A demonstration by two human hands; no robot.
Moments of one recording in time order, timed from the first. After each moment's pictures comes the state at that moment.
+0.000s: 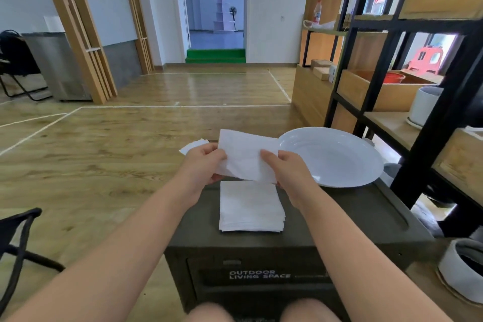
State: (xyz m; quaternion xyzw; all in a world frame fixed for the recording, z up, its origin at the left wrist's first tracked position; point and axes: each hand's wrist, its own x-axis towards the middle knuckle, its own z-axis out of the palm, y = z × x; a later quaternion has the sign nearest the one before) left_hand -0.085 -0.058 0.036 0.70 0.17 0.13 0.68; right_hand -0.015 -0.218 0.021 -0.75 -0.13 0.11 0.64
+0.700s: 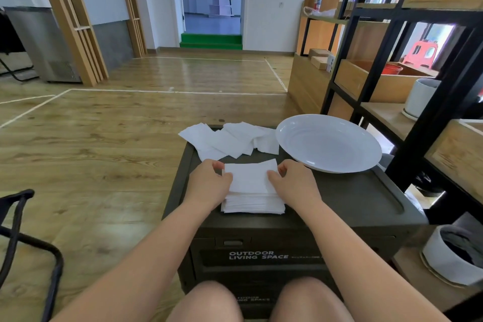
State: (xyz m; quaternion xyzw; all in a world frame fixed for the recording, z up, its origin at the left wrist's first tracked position) left_hand -0.097 -0.071 -0.030 0.83 0.27 0.15 0.46; right_hand -0.022 -0.231 -0.027 -0.93 -0.14 0.00 0.34
